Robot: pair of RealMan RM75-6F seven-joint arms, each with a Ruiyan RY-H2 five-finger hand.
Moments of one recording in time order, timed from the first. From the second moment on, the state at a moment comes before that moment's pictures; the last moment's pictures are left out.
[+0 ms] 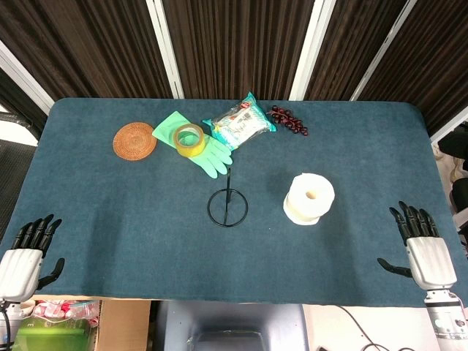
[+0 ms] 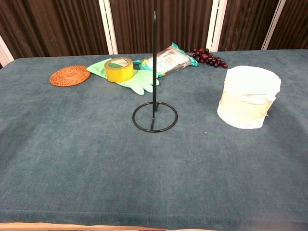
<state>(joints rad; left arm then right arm) -0.10 -1.14 -0.02 -1.61 1.55 1.49 0.11 0.09 -1.14 0.05 -1.61 -1.51 1.46 -0.13</state>
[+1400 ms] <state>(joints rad) -0.11 -1.14 -0.02 -1.59 1.53 1.47 0.08 0.60 -1.25 0.24 -1.51 -0.95 0.81 -0.25</state>
